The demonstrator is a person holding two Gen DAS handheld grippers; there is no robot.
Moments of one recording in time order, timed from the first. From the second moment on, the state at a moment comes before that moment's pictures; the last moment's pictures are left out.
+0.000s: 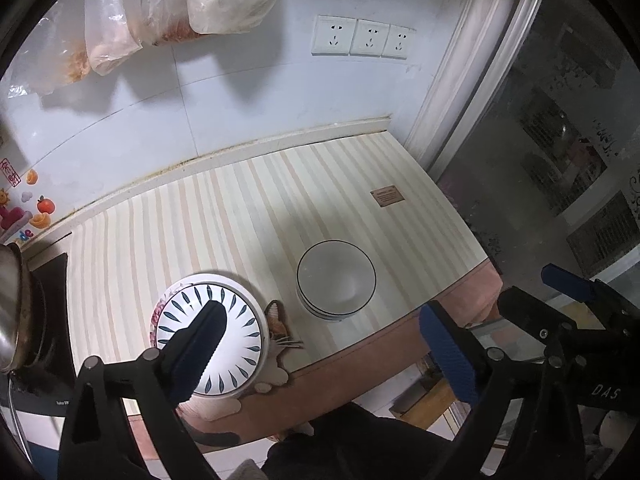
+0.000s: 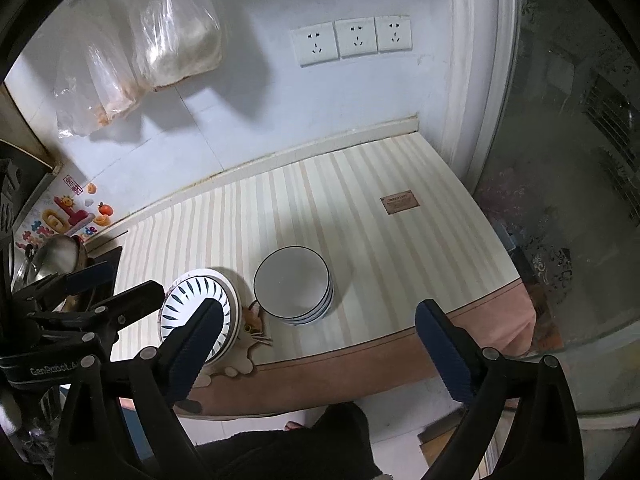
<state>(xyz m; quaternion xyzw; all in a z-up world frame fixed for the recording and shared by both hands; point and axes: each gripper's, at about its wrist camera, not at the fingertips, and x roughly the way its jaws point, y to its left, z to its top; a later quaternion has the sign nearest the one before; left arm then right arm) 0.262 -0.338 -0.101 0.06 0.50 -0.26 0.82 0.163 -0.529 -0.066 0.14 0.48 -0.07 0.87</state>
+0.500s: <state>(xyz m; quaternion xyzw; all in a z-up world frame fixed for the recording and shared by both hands) 0.305 -0.351 -0.154 0.03 0.56 -0.25 0.79 0.177 -0.559 -0.101 0.20 0.48 -0.03 0.85</state>
